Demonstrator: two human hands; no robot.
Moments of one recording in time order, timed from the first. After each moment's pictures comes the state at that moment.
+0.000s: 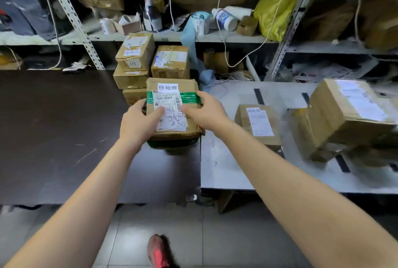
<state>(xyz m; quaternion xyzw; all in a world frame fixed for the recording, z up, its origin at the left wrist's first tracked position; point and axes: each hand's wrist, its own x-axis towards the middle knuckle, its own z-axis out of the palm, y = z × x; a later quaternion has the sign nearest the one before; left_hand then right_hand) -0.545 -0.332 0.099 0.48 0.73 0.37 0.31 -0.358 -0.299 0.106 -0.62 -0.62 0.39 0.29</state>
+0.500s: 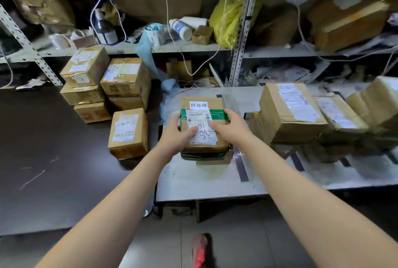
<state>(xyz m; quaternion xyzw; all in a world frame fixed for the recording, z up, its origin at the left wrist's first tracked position) -0.320 -0.306 0.064 0.52 0.62 0.33 0.49 -0.134 -0.311 0.086 -0.69 -0.52 0.40 0.30</state>
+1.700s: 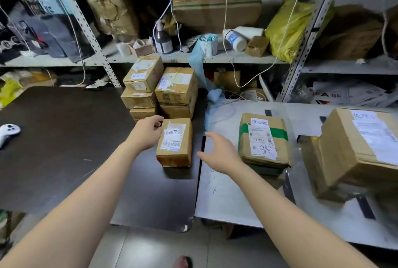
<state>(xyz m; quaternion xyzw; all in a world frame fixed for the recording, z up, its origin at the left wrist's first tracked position) -0.530 -0.251 0.083 0.61 0.74 0.17 0.22 -0.281 -0.276 0.060 -0.59 -0.70 0.36 0.16</state>
